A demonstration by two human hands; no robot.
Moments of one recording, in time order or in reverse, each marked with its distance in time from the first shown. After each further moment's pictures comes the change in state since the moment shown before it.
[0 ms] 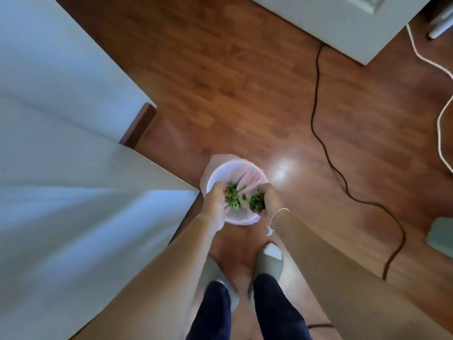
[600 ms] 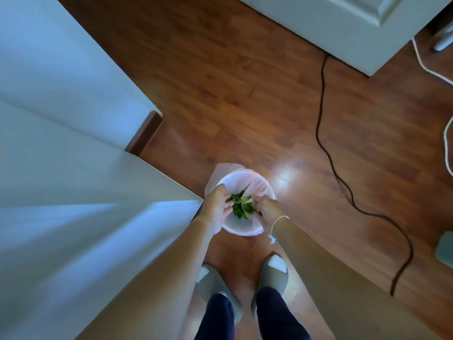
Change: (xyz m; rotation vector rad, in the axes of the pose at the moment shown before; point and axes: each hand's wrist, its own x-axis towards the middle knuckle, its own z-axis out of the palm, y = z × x) left_hand 0.007 0.025 -0.012 0.039 0.022 0.006; right_hand 0.024 0.003 0.018 -0.159 0.014 -0.006
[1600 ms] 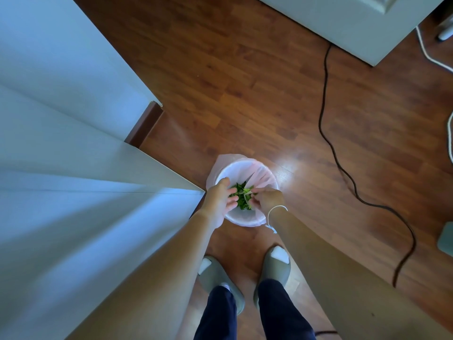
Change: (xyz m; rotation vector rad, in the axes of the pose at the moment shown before) left_hand -0.003 -0.012 -0.013 0.045 -0.028 -0.024; right_hand -0.002 0.004 0.007 -0.004 0.042 -0.017
